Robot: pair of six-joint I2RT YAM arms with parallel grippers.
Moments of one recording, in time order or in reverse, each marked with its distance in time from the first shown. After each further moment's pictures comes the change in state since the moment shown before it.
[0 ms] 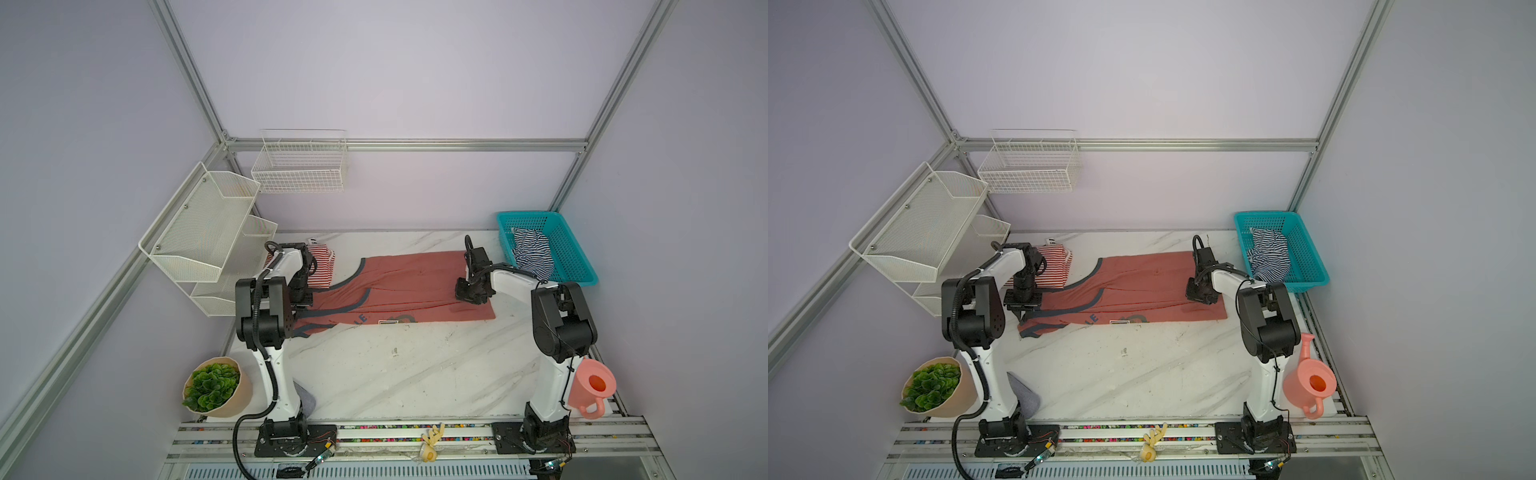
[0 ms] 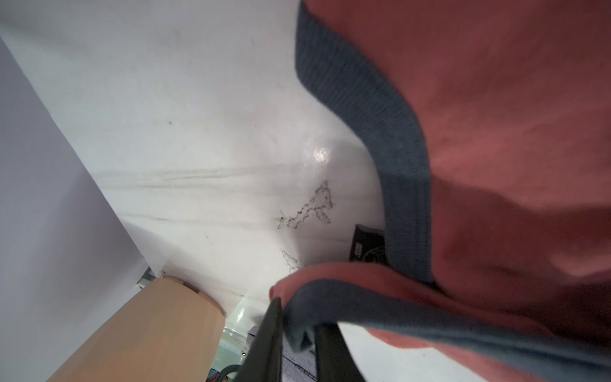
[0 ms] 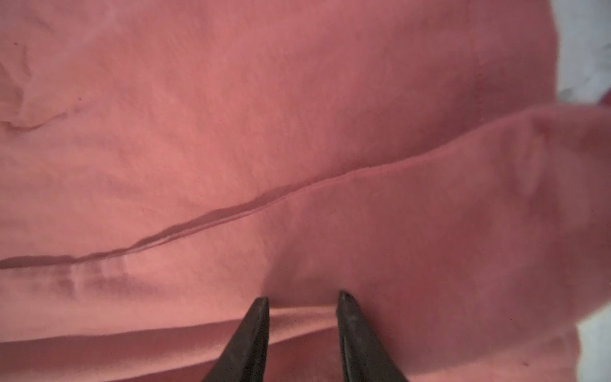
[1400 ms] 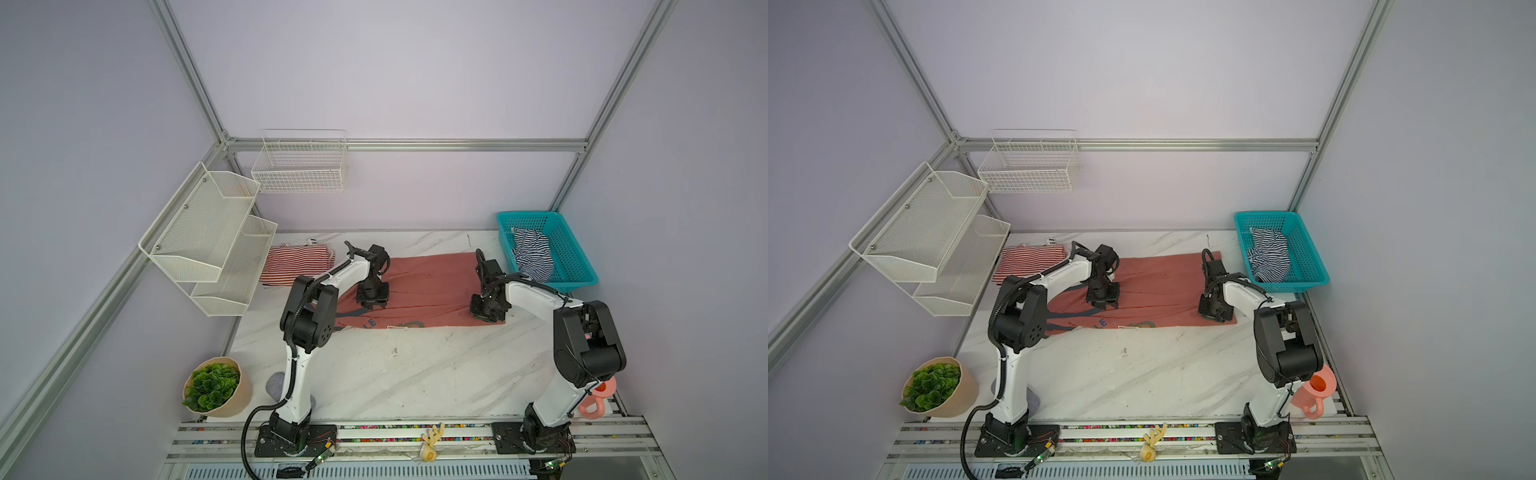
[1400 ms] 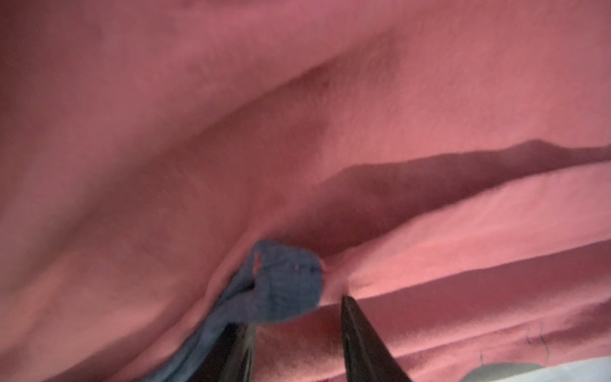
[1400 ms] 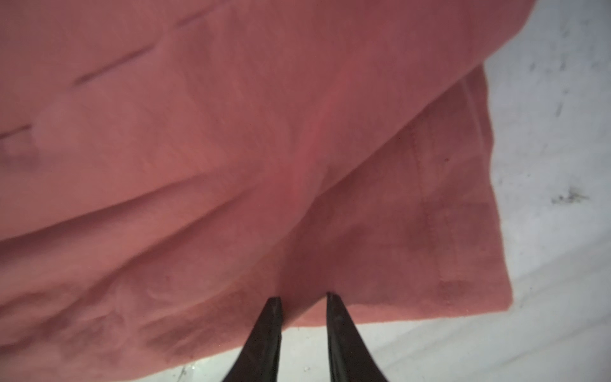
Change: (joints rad) left arm -0.478 0.079 0.061 0.381 0.426 -0.213; right arm -0.018 -0.225 -0.204 -0.164 0.058 0.018
